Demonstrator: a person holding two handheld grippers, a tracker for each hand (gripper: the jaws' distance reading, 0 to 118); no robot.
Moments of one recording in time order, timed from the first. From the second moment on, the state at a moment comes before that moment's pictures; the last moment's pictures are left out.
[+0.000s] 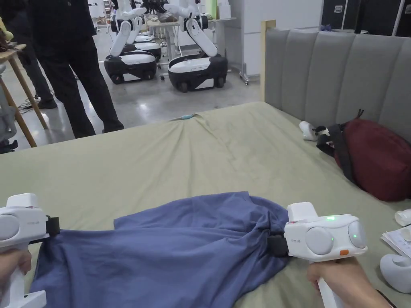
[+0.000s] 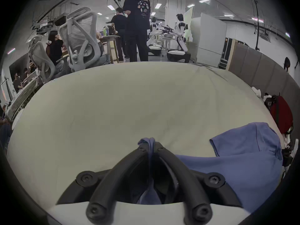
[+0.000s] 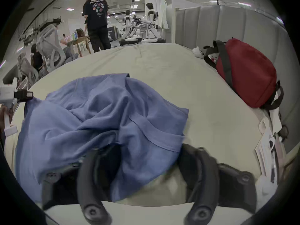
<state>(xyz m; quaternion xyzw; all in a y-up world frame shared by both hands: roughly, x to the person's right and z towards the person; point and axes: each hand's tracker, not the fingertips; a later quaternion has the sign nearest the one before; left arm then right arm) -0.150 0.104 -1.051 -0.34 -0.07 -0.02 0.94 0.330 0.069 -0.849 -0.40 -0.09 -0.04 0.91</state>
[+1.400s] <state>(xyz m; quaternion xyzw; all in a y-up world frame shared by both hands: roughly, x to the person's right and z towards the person) -0.256 0.387 -1.014 -0.09 0.01 0.05 0.99 0.268 0.375 -1.008 -0.13 -0.03 0.02 0.99</state>
